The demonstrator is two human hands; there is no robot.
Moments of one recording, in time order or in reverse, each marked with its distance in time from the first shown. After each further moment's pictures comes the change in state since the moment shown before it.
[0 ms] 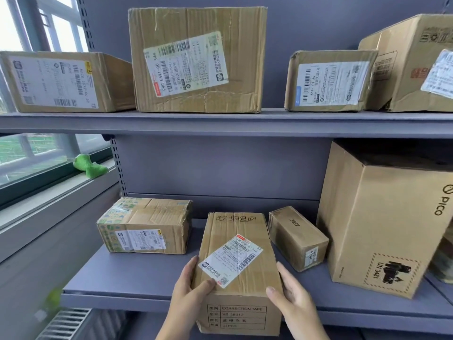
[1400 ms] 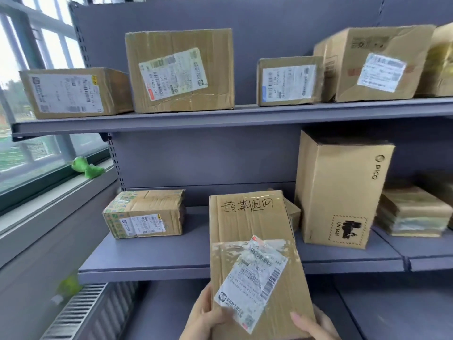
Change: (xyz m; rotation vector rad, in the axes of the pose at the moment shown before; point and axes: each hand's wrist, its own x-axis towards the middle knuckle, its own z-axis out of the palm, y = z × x) left_hand -0.127 0.013 0.011 -0.196 -0.466 -0.211; right_hand -0.148 -0.013 -0.048 0.129 -0.107 0.205
